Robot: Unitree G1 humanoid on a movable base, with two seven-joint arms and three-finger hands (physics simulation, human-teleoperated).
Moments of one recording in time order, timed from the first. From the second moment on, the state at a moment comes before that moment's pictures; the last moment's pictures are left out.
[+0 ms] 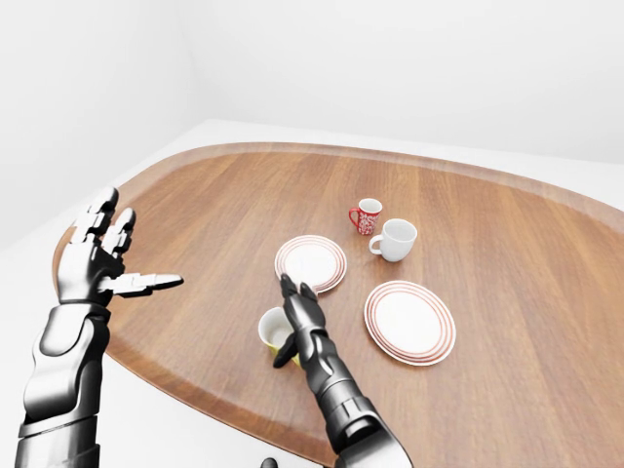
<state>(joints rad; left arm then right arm) -0.17 0.23 0.32 -0.13 -0.10 0.09 -0.14 -0.43 0.14 0.19 0.91 -0.81 -0.03 -0.17</state>
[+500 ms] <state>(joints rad) -0.17 0.23 0.32 -0.14 -0.10 0.09 -0.14 -0.46 0.14 0.18 1.00 -0.80 -0.05 -0.18</state>
